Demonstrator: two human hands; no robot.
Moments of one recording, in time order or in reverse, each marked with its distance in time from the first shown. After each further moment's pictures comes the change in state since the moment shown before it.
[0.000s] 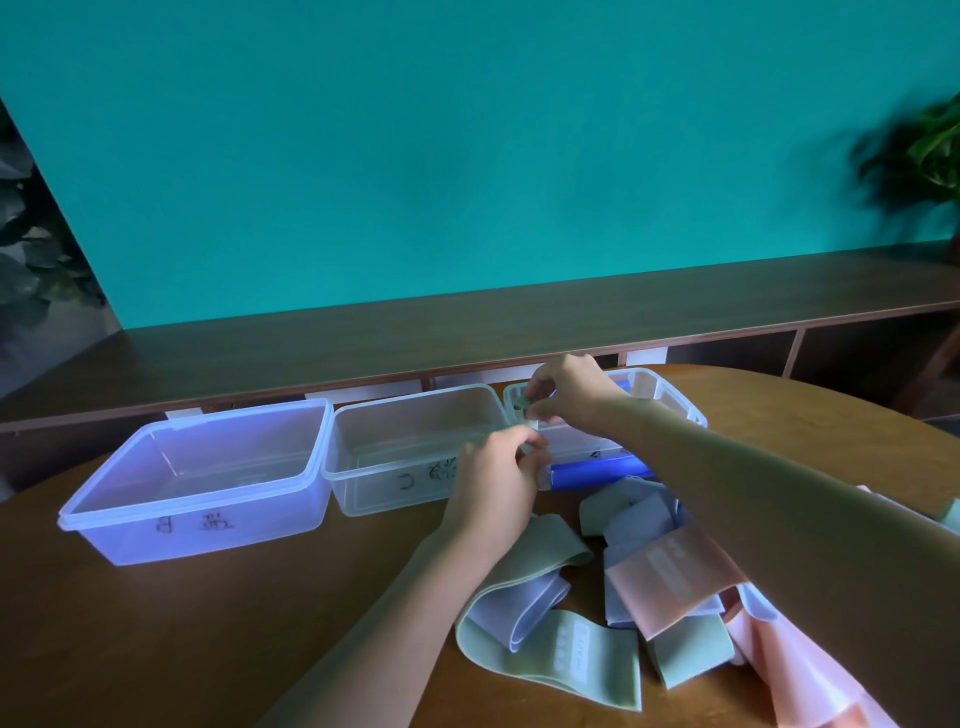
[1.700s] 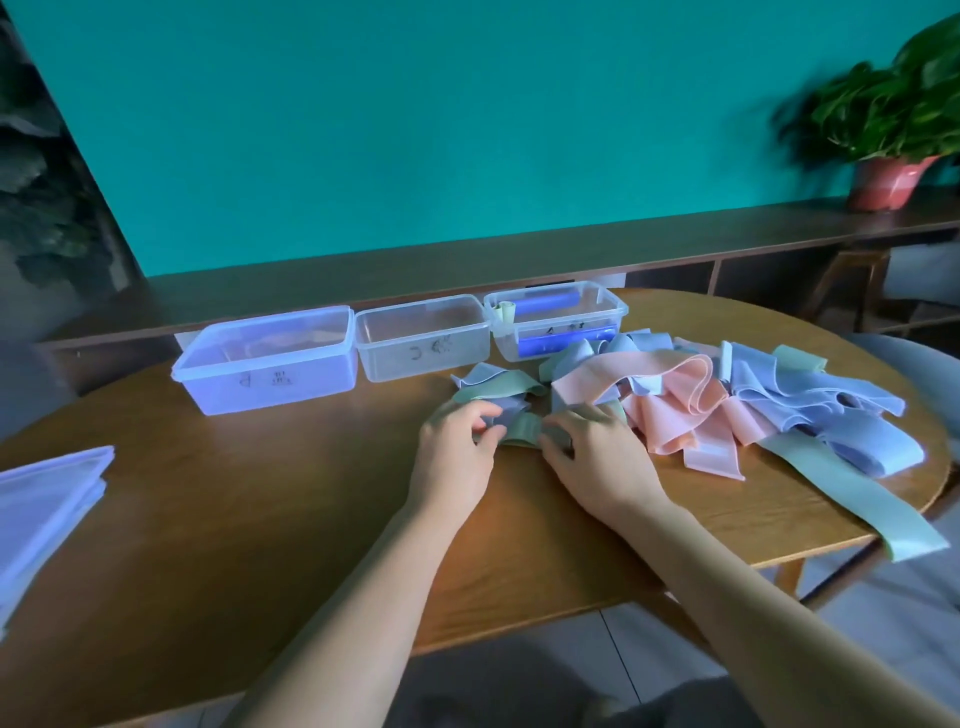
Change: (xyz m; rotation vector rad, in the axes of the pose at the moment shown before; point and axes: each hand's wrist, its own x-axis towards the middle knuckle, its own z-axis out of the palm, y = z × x) left_hand -0.182 0.012 -0.038 0.077 0.175 0.061; right_hand -0.300 -0.060 0.053 -0.185 0.329 -0.006
